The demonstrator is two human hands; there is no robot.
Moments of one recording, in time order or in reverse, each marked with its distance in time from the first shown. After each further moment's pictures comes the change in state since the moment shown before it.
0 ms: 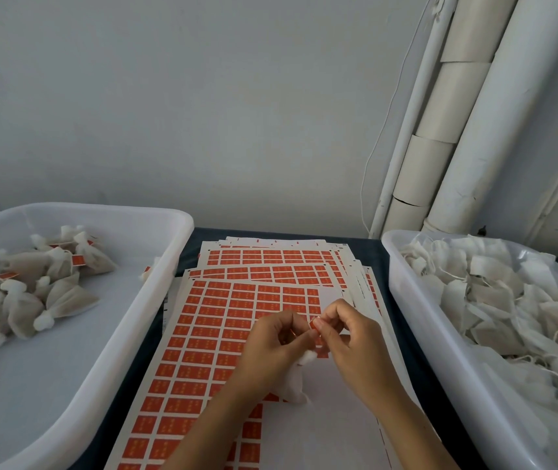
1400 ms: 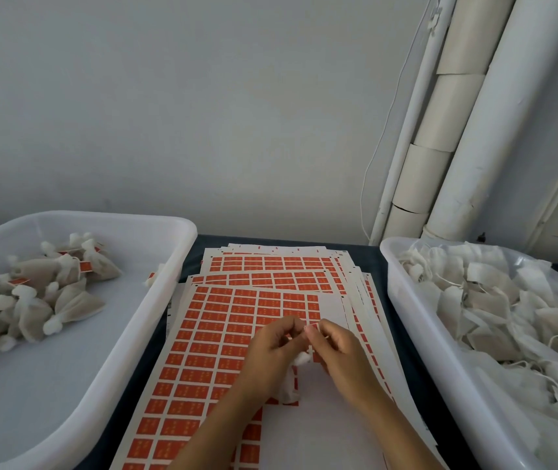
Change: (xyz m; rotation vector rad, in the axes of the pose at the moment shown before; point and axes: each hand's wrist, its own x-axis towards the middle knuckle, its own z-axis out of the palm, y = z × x) left_hand 0.003 -0.009 0.004 0.019 0.026 0.005; right_hand -0.002 0.015 0.022 0.328 -0.145 0.126
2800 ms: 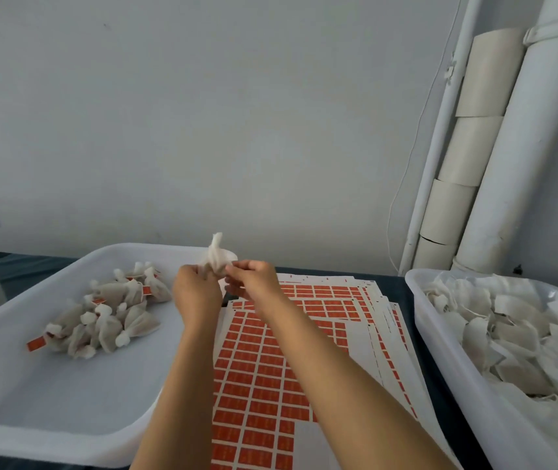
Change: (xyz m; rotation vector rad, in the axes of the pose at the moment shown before) left_hand 0.032 0.074 -0.138 0.345 0.917 -0.300; right_hand 0.105 -0.139 0.111 0.423 -0.178 0.221
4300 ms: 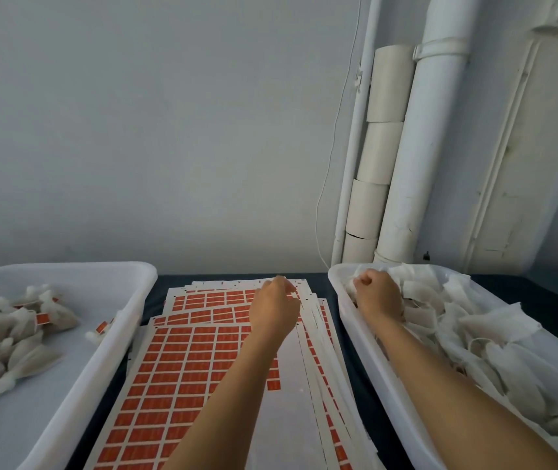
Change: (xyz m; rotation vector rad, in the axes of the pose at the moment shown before) left_hand -0.120 0.055 0.151 0.274 -0.616 0.435; right_hand -0.058 0.015 -0.282 -0.943 0.982 -0.124
